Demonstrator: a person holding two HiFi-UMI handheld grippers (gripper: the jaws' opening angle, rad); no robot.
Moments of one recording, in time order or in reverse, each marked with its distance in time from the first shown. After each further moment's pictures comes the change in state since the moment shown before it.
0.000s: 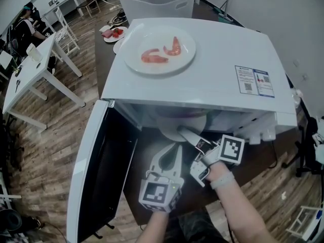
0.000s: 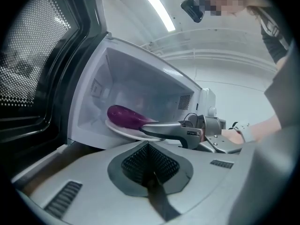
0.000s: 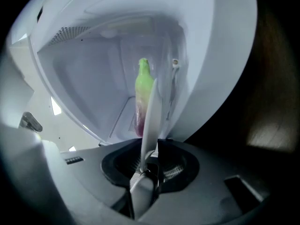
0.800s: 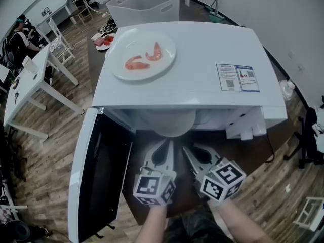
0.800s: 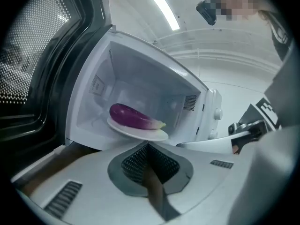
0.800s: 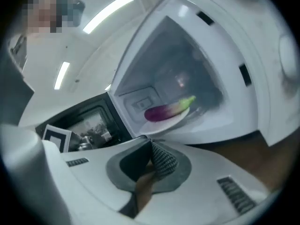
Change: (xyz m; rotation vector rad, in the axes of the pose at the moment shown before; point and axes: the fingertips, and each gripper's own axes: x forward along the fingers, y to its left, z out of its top) left arm 0.012 0.012 0.001 -0.014 0.013 0.021; right arm -0.061 0.009 -0.023 -0.912 0.023 -0.353
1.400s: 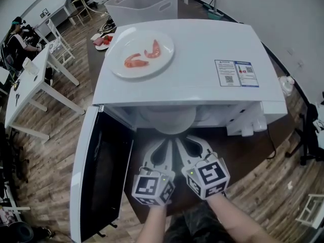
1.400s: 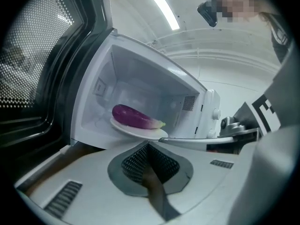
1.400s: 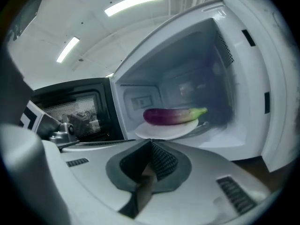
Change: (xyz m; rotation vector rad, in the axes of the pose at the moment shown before) left arm -0.010 0.002 -0.001 0.001 0.009 0.000; right arm 0.027 0.003 0.006 -0.232 -0.022 -0.130
